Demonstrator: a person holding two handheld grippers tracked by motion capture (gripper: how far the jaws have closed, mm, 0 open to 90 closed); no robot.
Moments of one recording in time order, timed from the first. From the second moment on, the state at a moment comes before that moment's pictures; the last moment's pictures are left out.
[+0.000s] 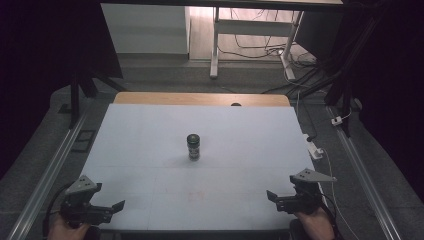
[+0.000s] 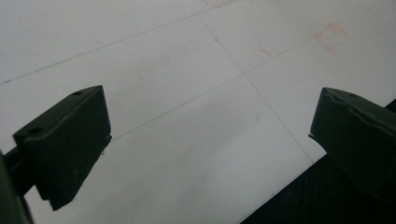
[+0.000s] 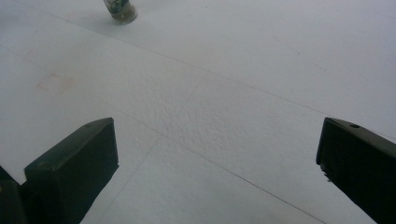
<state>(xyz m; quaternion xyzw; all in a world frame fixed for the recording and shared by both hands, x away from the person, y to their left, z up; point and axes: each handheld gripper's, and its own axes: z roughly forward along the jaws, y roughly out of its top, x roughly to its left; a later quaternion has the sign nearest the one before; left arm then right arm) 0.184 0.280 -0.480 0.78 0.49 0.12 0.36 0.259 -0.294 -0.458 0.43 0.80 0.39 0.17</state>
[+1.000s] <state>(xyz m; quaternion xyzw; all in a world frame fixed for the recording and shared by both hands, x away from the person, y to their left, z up) 0.190 0.280 -0.479 0.79 0.48 0.09 0.37 0.260 -0.292 -0.459 0.43 0.81 0.38 0.14</state>
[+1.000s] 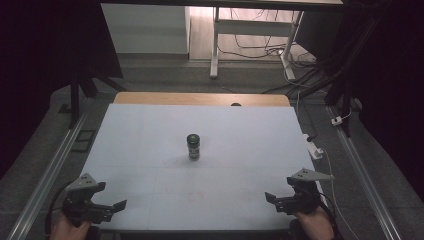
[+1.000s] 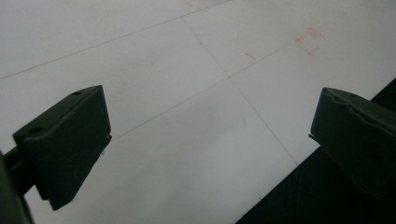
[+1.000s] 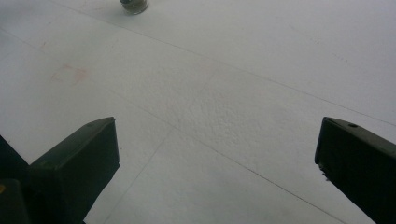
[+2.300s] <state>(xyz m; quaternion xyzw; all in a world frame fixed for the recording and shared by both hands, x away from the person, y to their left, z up) 0.225 0.256 -0.483 0.80 0.41 0.09 0.43 0.261 -0.289 -0.459 0.42 0.82 0.38 0.13</state>
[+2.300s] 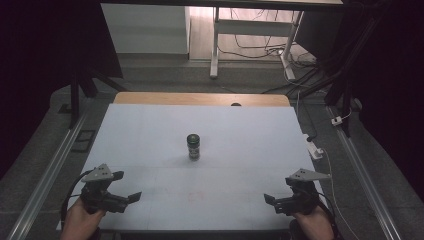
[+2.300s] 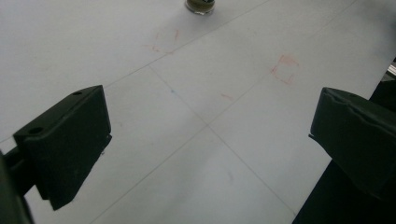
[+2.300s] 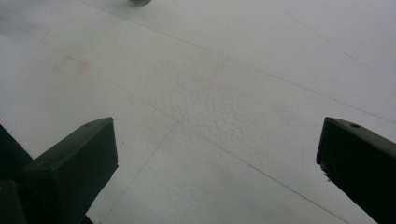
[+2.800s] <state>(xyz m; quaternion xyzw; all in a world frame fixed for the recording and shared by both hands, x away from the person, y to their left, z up) 0.250 0.237 -0.486 0.82 0.38 0.08 0.43 0.261 -0.288 -0.460 0.42 0.82 0.37 0.13</state>
